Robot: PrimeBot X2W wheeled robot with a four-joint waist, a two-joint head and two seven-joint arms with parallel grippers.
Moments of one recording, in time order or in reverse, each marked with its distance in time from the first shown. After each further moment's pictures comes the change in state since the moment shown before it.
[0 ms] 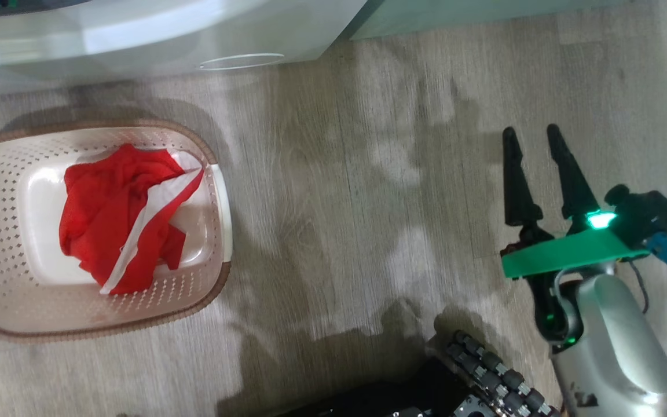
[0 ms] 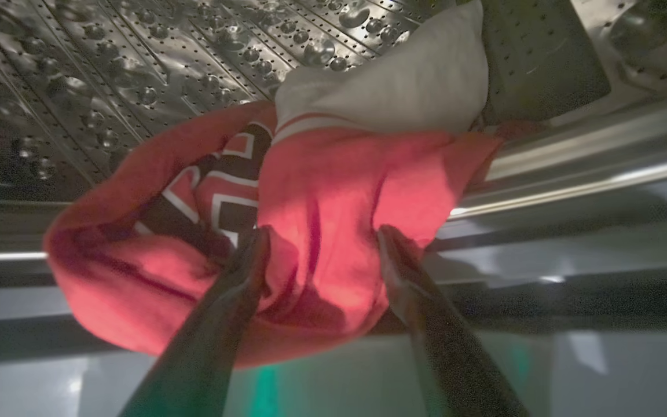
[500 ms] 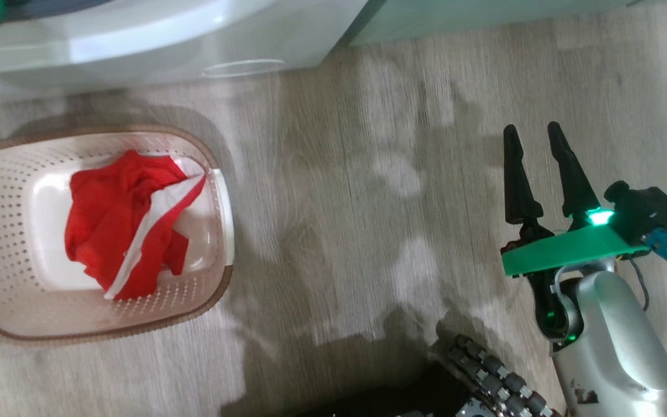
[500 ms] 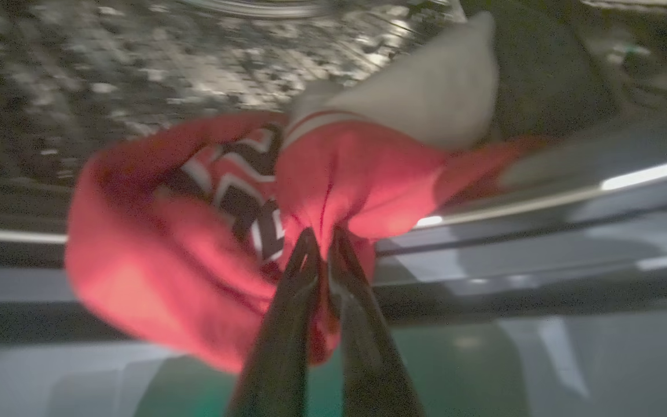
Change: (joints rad) left arm 0.034 0.028 0.004 0.029 -0.053 -0.034 -0.164; right arm -0.009 -0.001 -0.008 0.013 0.000 0.000 0.000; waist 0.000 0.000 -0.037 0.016
